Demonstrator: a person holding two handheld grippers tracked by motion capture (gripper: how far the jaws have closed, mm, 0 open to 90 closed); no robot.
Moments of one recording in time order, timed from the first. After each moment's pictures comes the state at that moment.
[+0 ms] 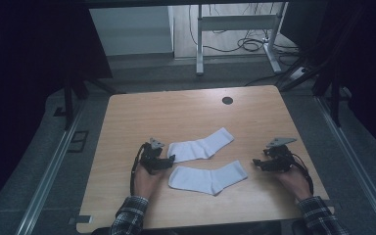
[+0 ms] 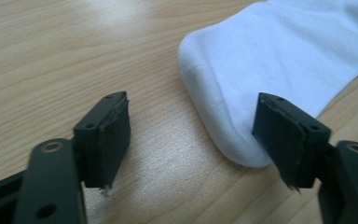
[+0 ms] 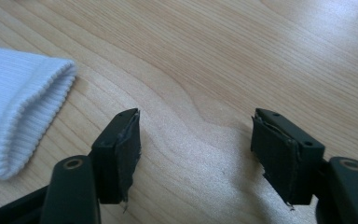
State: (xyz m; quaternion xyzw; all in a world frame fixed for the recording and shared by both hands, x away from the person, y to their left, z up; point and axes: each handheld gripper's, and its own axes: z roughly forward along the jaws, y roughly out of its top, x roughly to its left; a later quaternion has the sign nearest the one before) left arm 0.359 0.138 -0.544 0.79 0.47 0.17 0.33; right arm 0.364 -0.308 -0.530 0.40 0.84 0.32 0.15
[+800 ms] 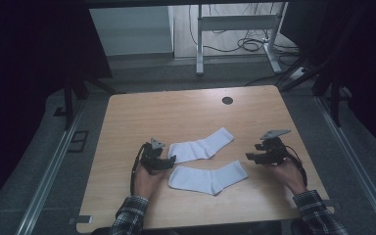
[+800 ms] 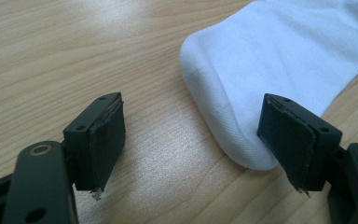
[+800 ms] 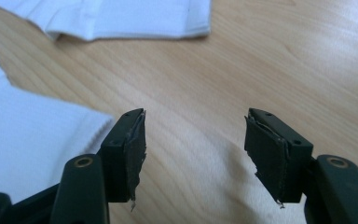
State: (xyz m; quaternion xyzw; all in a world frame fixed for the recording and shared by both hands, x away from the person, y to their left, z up) left arm 0.360 0.138 -0.544 0.80 0.47 0.17 0.33; right arm 0.381 -0.285 -0.511 0.39 0.84 0.35 0.12
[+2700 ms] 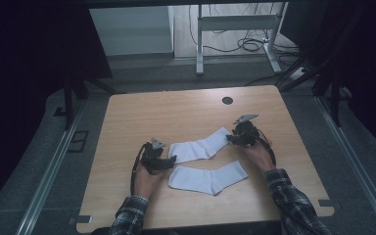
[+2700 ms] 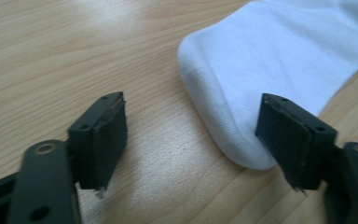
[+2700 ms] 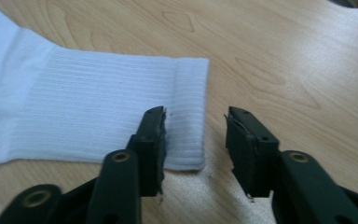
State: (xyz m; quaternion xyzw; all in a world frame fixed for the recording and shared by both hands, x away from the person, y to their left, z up) left arm 0.359 0.136 -0.544 0.80 0.46 0.17 0.34; right arm 0.457 -0.215 -0.531 0.37 0.85 0.33 0.16
